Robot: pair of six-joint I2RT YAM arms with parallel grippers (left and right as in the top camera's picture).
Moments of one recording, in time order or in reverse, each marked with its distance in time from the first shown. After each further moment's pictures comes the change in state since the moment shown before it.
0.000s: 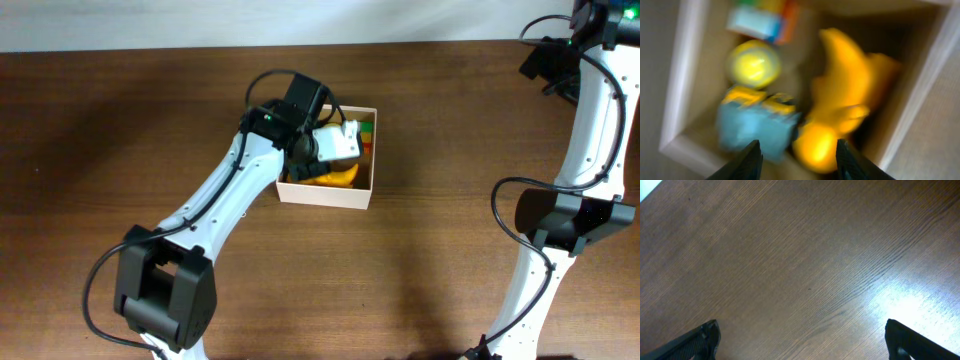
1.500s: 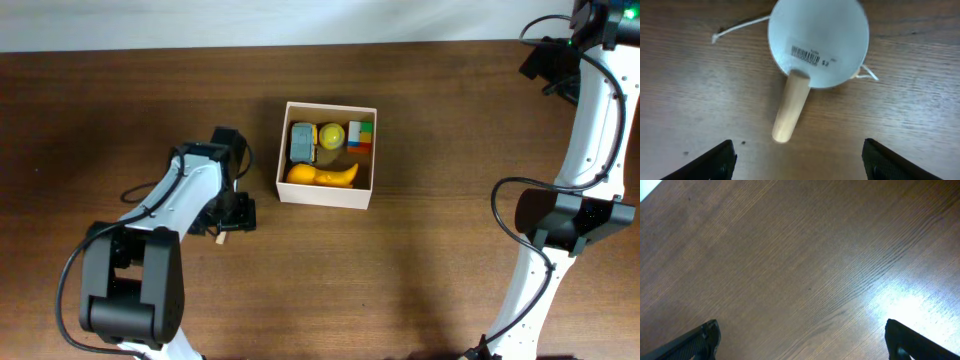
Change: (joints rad) left arm 0.301 -0.051 -0.426 -0.193 -0.142 -1.130; right arm 0.000 0.000 0.000 0.000 0.000 0.000
